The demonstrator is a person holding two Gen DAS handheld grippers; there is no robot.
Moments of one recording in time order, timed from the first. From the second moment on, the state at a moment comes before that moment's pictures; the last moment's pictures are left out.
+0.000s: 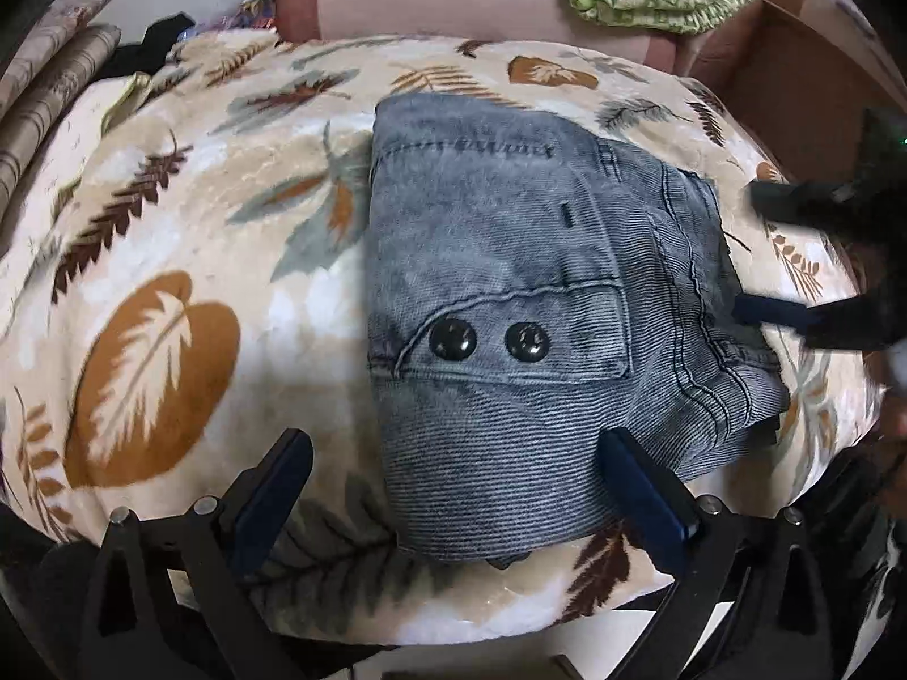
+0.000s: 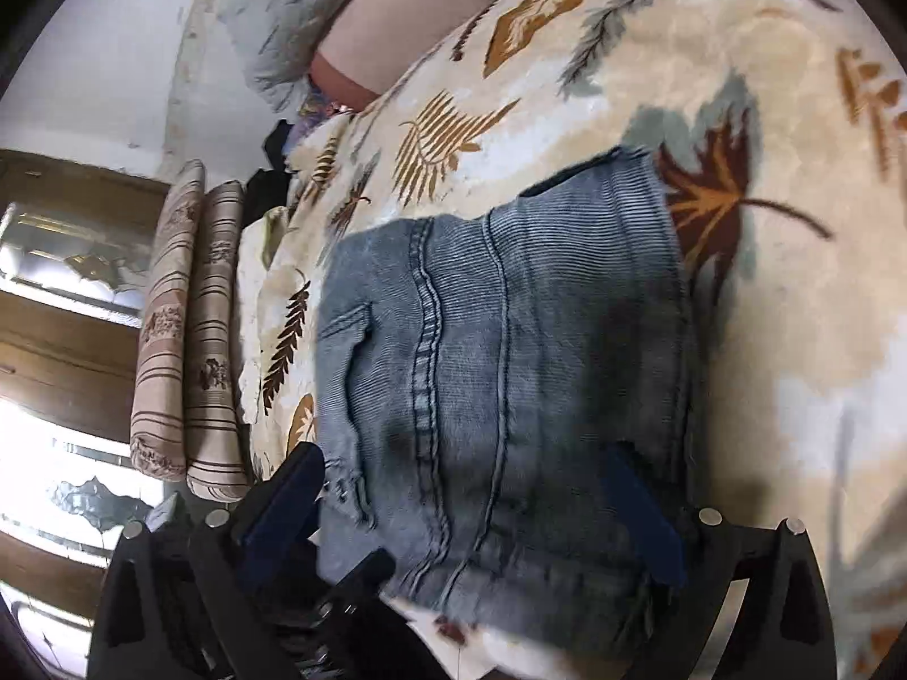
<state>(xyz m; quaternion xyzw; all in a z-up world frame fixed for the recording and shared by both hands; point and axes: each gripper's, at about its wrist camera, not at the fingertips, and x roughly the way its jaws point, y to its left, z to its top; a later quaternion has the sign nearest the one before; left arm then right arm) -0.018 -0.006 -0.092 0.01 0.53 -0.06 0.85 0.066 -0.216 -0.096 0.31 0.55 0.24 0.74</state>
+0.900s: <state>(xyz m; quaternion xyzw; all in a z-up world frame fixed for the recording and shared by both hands) -0.019 -0.003 -0.084 -0.01 0.52 -0.06 0.85 0.015 -0.206 -0.097 0.27 0.54 0.25 0.75</state>
